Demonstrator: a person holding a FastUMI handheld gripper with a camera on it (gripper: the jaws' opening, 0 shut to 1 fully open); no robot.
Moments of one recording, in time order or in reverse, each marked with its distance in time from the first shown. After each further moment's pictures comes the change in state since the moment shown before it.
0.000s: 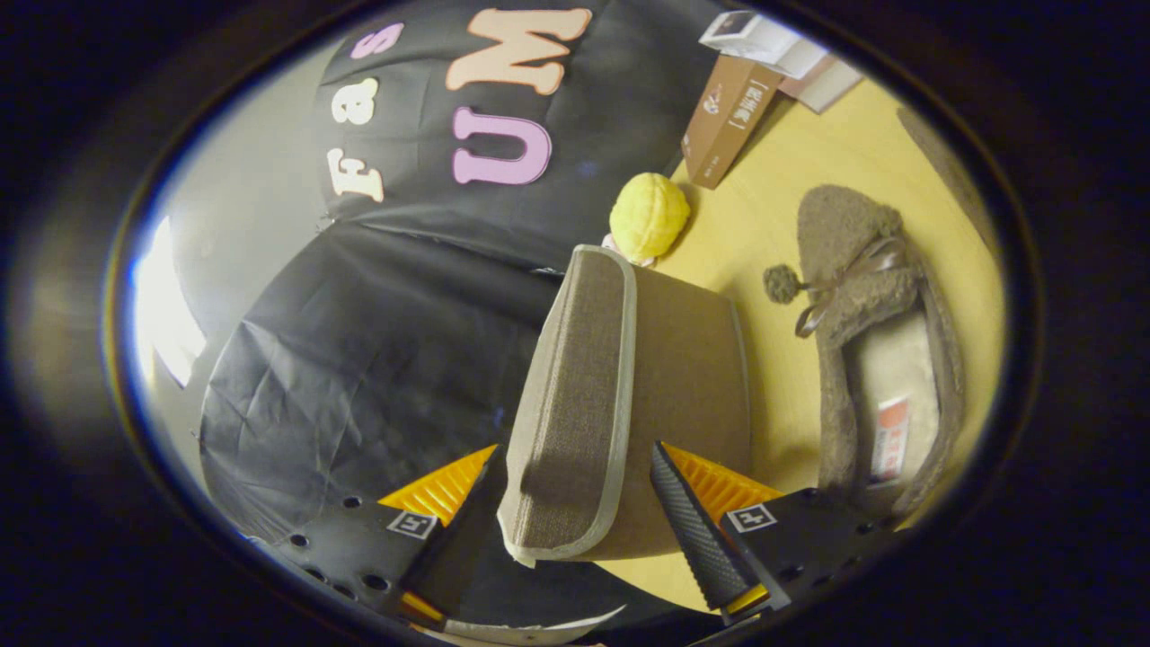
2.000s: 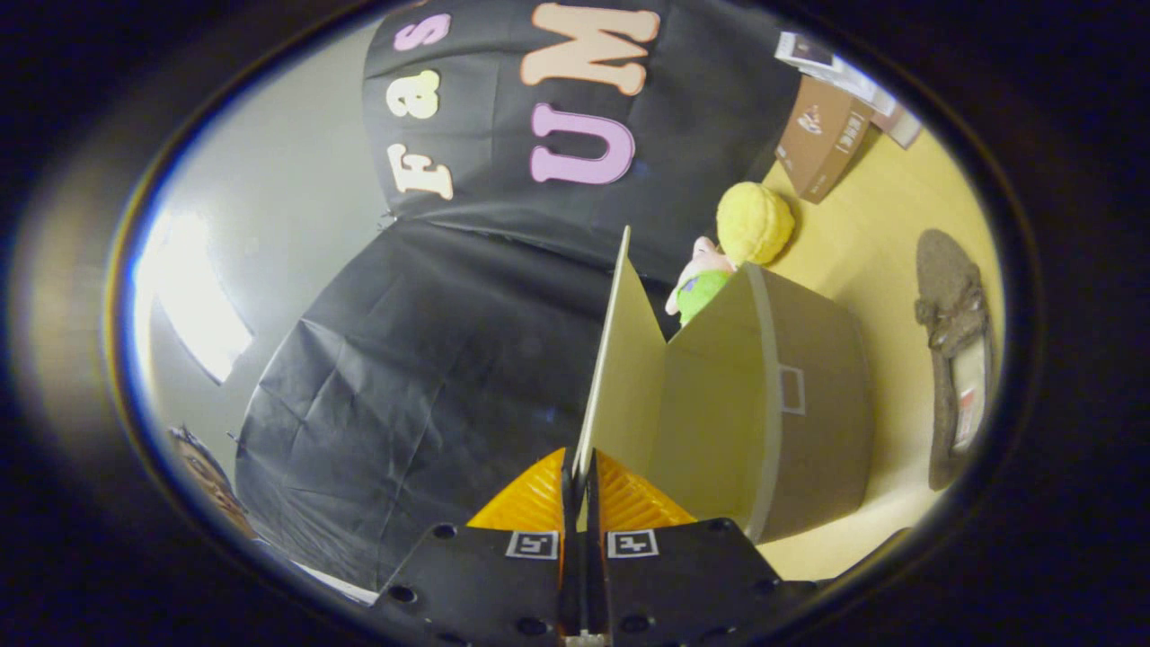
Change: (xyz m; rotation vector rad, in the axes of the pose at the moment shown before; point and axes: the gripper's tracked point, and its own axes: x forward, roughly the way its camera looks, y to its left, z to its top) arm -0.003 0.168 -0.002 -0.130 -0.022 0.129
